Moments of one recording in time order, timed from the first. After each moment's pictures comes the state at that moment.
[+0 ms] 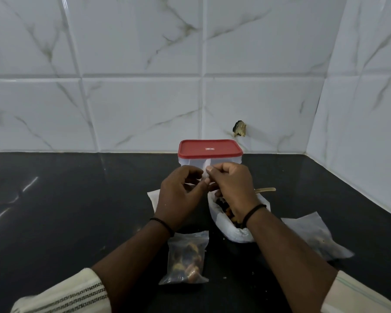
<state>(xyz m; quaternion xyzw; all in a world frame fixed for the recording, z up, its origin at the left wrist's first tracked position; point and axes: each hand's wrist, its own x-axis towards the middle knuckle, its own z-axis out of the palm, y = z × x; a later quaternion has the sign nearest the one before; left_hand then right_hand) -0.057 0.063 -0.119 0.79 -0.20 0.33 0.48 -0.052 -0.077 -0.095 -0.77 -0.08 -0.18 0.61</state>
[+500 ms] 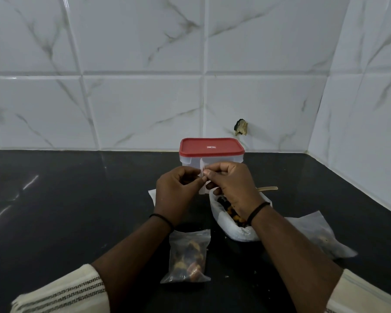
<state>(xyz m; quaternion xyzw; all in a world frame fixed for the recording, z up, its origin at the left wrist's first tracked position) -0.049 0.068 -0.123 0.76 -0.14 0.29 0.56 -0.049 -0.080 -0.096 -0.74 -0.13 -0.11 0.65</state>
